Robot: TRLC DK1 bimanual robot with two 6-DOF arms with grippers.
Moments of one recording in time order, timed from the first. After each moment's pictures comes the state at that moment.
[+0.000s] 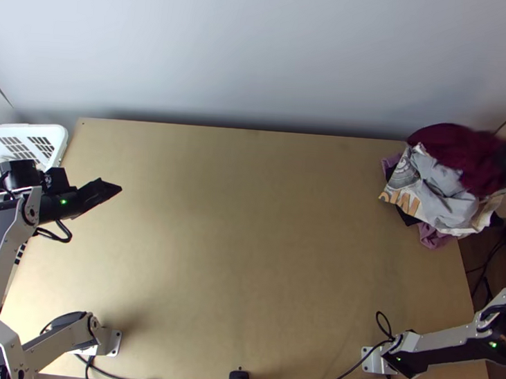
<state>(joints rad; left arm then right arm) 0.36 1.15 0.95 -0.66 0.59 -0.23 -0.63 1.60 1.51 -0.49 -0.50 0.38</state>
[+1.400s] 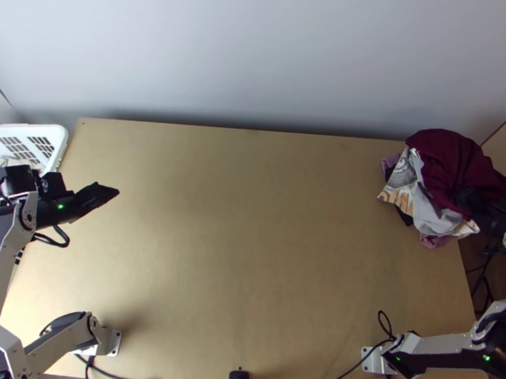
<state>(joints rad) 0.39 1.12 0.91 -0.67 0.62 -0.22 -0.68 1.52 1.11 -0.36 -0.52 0.20</state>
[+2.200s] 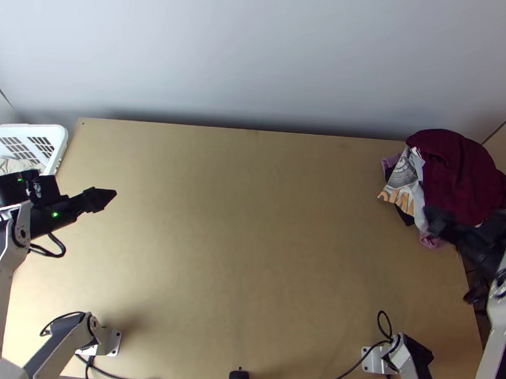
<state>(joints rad) 0.39 0.95 0.90 -0.69 0.62 -0.16 -0.48 0.85 0.98 -0.75 -0.59 0.10</state>
